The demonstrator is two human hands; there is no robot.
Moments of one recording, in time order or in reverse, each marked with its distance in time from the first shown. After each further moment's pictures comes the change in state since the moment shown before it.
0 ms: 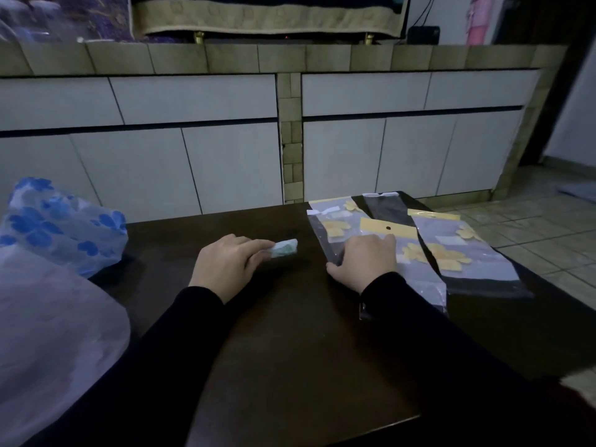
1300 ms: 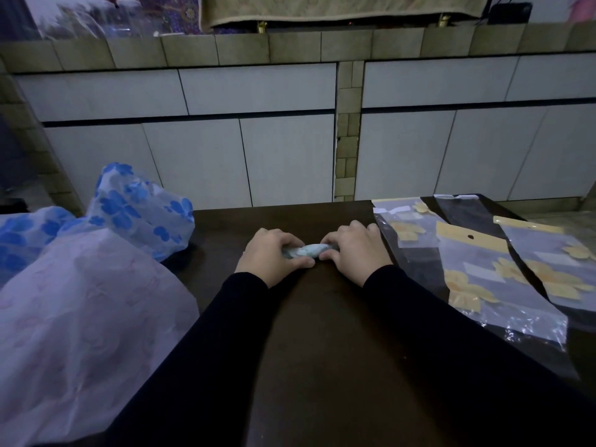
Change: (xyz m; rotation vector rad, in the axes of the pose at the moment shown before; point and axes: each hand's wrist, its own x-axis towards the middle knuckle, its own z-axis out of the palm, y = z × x) left_hand 0.004 -0.045 0.007 -0.244 -0.286 -0.507; right_hand 0.043 -0.094 0.025 0.210 0.101 -0.453
